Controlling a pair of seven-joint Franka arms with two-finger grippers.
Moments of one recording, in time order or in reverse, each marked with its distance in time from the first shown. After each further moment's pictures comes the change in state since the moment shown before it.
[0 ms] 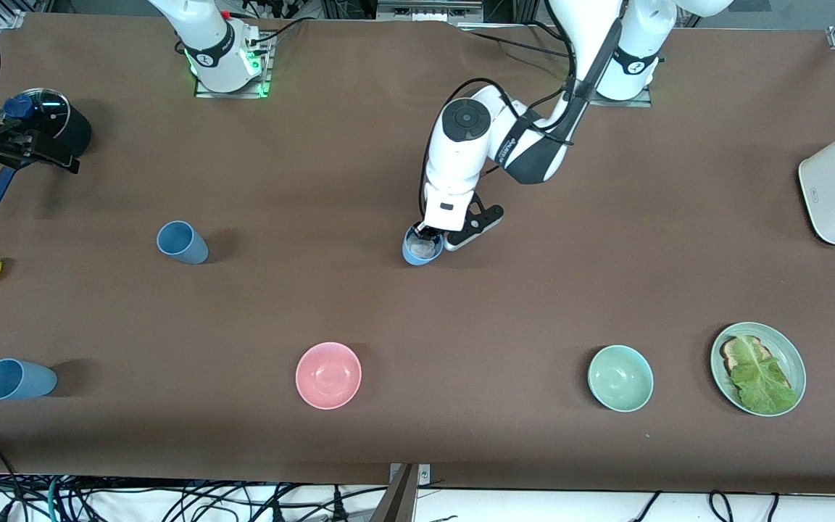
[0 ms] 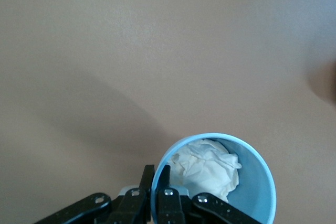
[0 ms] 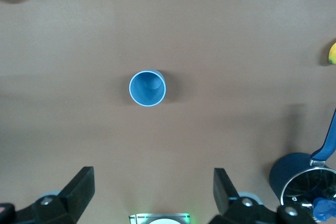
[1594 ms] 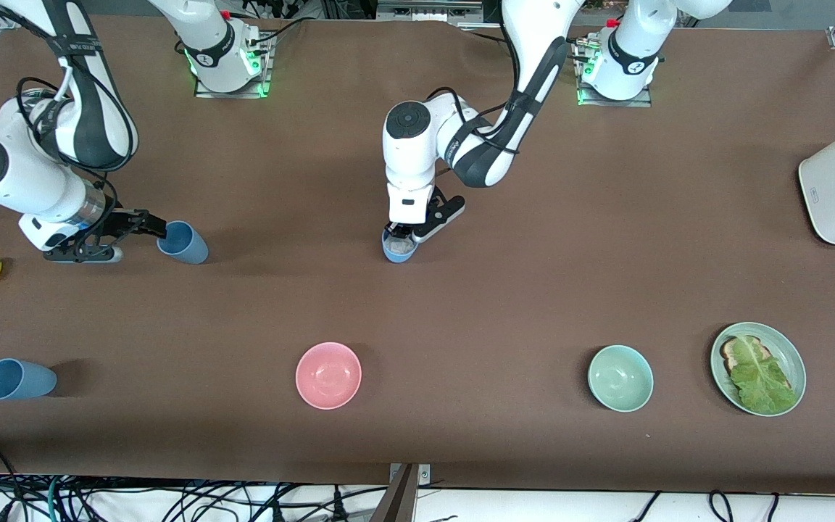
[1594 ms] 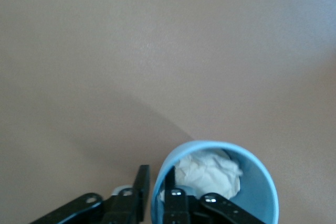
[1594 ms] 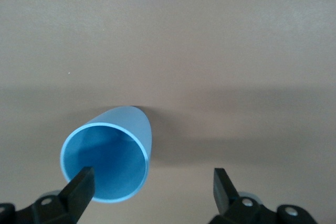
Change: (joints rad) left arm -0.099 0.151 0.010 0.120 0.127 -0.021 -0.241; right arm 0.001 0.197 -0.007 -0.495 -0.005 0.758 -0.075
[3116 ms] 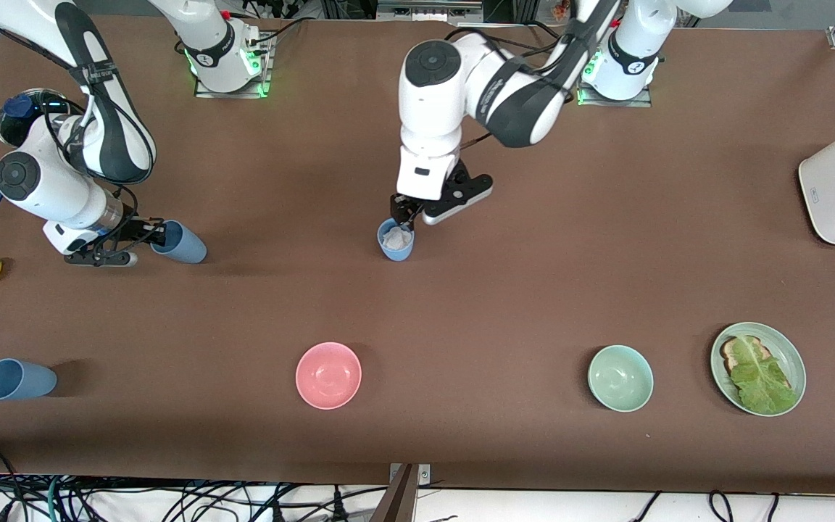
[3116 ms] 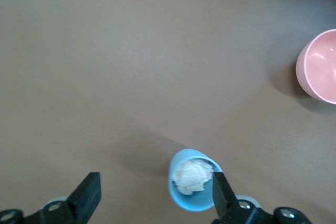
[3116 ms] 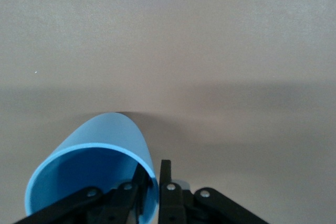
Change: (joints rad) left arm 0.072 -0.253 0.013 0.058 -0.034 -0.316 0.305; right arm -0.001 0.072 -0.010 -0.034 0.003 0.102 0.009
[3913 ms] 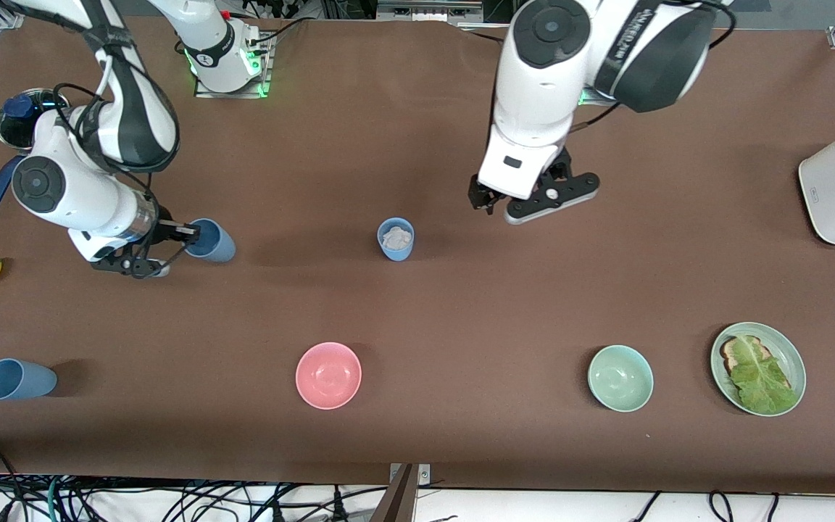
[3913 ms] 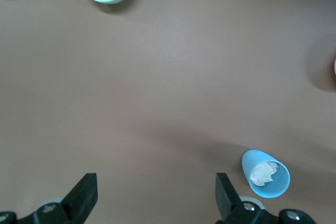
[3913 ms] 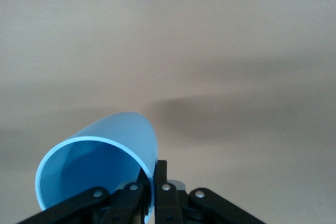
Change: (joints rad) left arm 0.197 -0.101 -0.003 0.180 -0.022 -0.416 0.421; right arm 0.009 -0.025 0.261 0.276 0.001 -0.374 0.390
